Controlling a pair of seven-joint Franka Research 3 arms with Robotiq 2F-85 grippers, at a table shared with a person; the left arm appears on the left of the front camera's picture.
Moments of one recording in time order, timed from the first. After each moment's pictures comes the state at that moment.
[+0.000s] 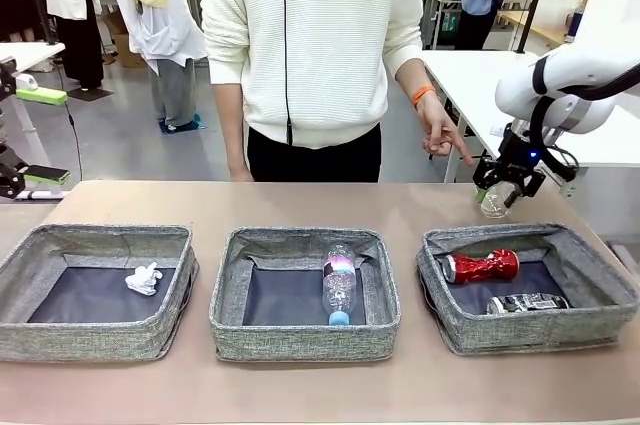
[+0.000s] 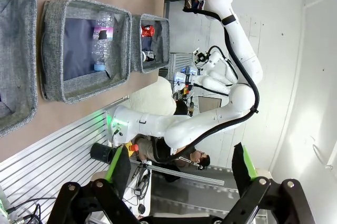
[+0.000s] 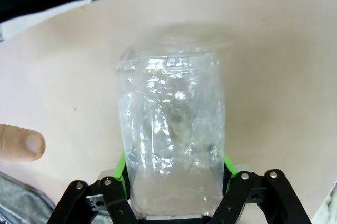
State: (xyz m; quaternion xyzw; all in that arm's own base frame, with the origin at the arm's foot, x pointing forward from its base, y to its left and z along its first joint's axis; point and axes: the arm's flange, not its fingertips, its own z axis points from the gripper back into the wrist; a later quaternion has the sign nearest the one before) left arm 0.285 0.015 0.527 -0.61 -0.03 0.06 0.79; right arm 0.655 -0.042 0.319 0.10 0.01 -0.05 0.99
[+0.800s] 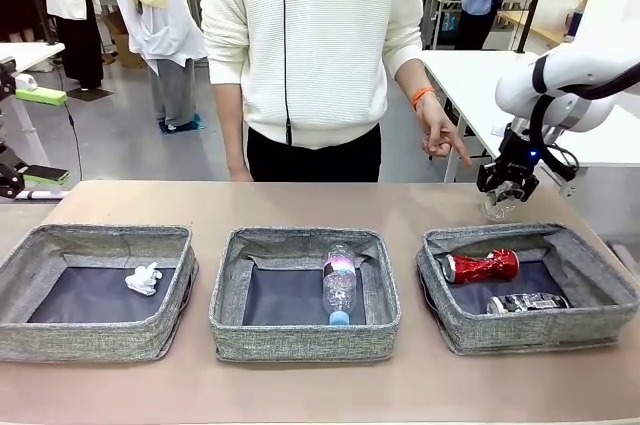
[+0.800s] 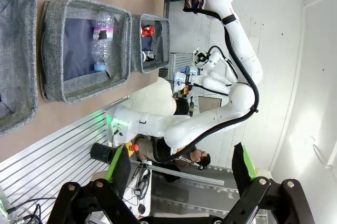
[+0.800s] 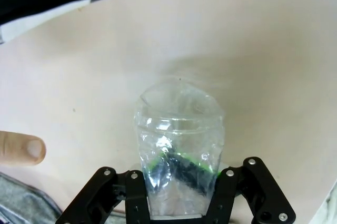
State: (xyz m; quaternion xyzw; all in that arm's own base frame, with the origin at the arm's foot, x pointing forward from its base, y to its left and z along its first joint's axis) left arm 0.285 0.015 0.527 -0.61 -0.03 0.06 0.79; right arm 0.656 -0.043 0.318 0.10 0.01 -0.06 0.99
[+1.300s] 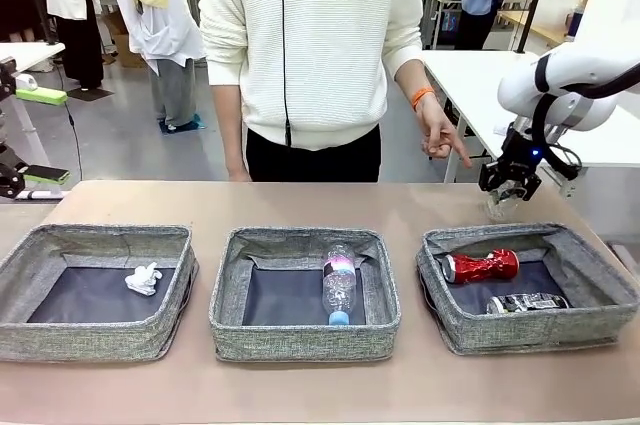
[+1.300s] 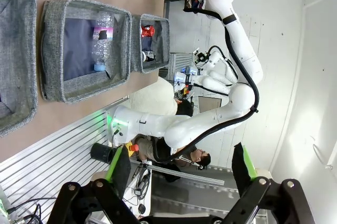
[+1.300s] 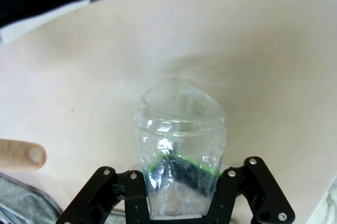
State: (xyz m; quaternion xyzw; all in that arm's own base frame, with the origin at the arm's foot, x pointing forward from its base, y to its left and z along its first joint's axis) left arm 0.285 0.015 0.527 -0.61 -0.03 0.06 0.79; right arm 0.656 -0.050 0.327 0.10 0.01 -0.06 0.99
